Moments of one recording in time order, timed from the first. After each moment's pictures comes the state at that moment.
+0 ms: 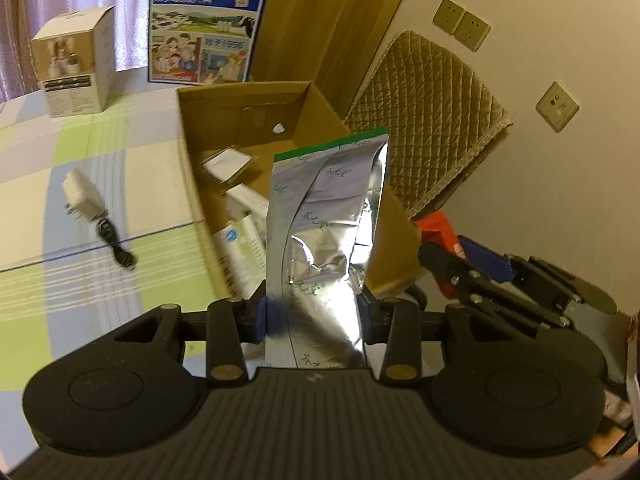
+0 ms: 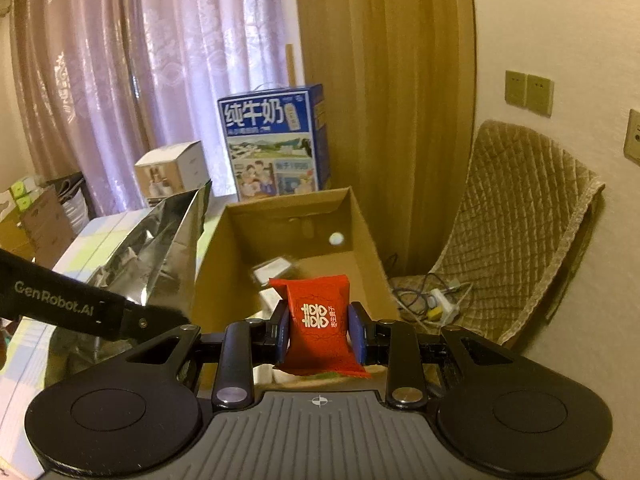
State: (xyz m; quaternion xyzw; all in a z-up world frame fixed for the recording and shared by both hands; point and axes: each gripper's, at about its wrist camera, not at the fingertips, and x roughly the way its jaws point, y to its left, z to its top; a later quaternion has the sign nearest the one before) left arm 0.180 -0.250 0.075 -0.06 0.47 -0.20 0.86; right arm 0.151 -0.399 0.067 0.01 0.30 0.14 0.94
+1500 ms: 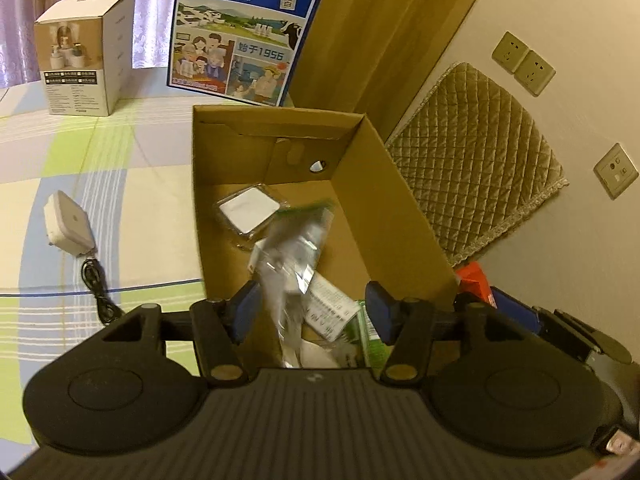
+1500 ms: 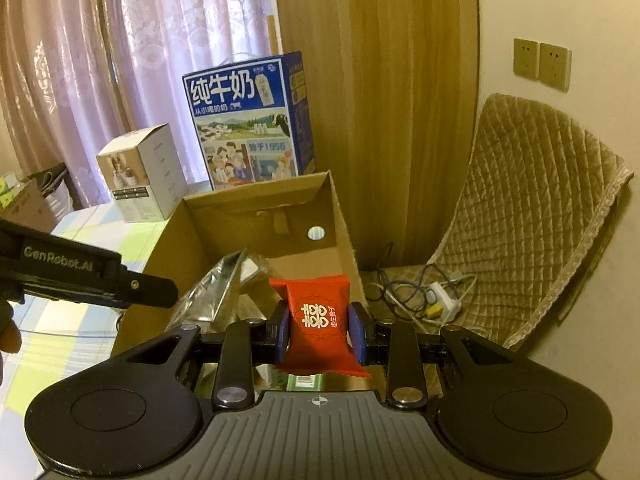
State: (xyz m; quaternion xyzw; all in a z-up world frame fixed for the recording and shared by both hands) left arm 0.275 -0.246 0.030 -0.11 0.46 -0.14 0.87; right arm 0.240 -0.407 0.027 0.01 0.33 0.14 0.93
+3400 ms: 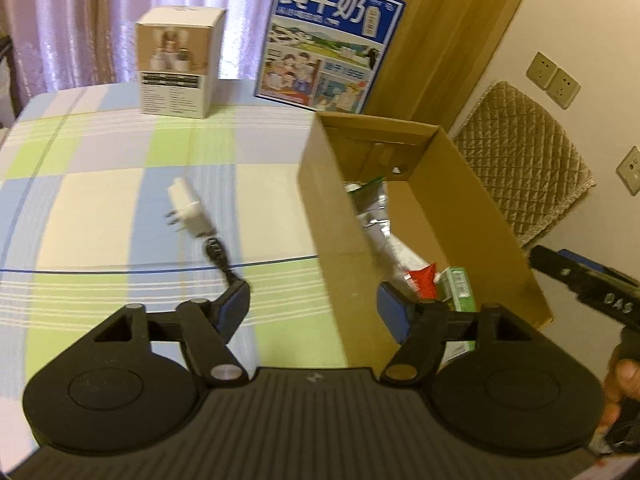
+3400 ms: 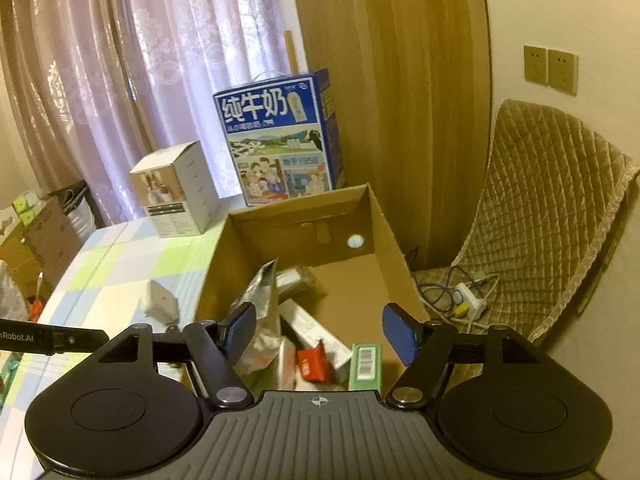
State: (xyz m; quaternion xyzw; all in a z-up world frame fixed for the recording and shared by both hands) left arm 0.205 -0.134 0.042 -0.09 0.44 -0.09 0.89; right arm 0.204 -0.377 0.055 0.04 0.32 0.16 0.93
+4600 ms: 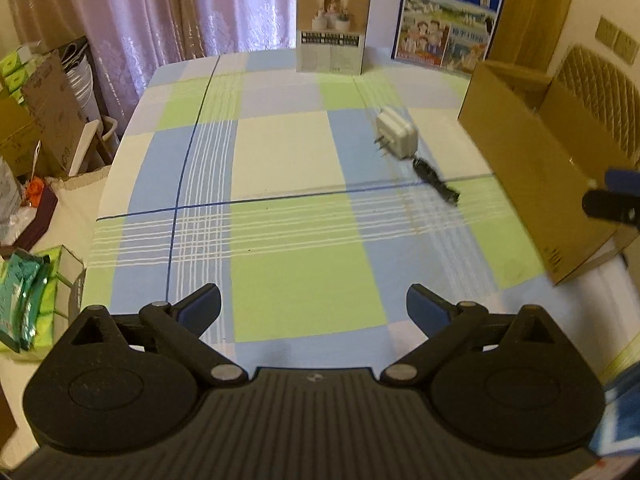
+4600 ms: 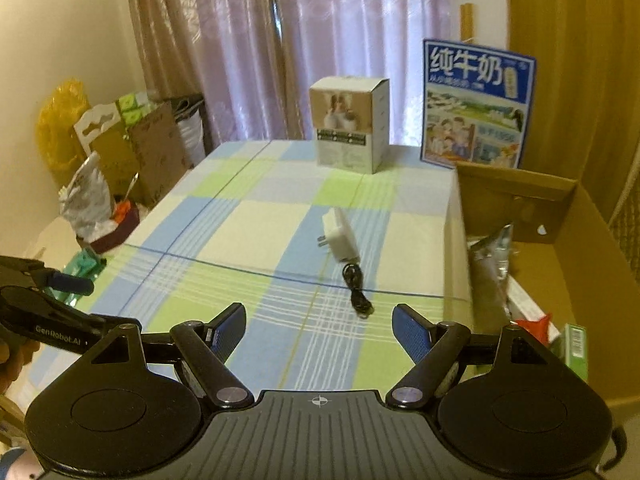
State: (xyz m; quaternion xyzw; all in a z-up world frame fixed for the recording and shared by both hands) left arm 0.115 0.041 0.002 0.00 0.46 0.00 0.89; right arm 0.144 -0.179 0.020 -0.06 0.35 0.31 0.88
